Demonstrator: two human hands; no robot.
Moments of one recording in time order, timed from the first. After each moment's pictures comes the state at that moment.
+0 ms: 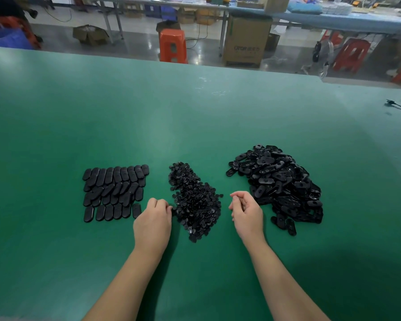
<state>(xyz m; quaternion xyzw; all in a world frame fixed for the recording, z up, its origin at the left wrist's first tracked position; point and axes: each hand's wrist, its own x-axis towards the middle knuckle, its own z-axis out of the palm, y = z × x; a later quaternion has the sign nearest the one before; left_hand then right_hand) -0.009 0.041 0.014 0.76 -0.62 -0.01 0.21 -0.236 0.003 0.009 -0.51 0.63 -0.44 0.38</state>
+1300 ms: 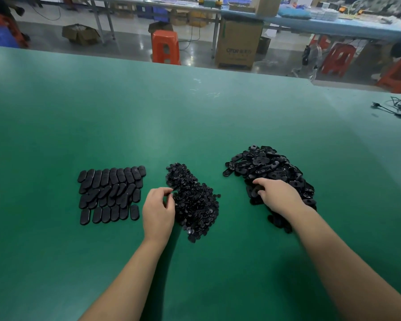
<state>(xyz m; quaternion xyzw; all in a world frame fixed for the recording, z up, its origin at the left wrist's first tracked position) -0.020 0.014 0.013 0.71 -0.54 -0.14 0.44 -0.325 -0.057 0.070 -0.72 0.69 0.04 0.09</state>
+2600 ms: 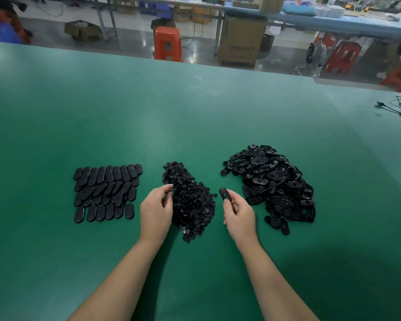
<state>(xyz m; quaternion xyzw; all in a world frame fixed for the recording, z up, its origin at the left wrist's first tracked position) -0.028 0.016 0.020 0.69 -0.54 -0.15 0.45 -0.232 0.010 0.009 -0.49 0.62 -0.45 0.41</state>
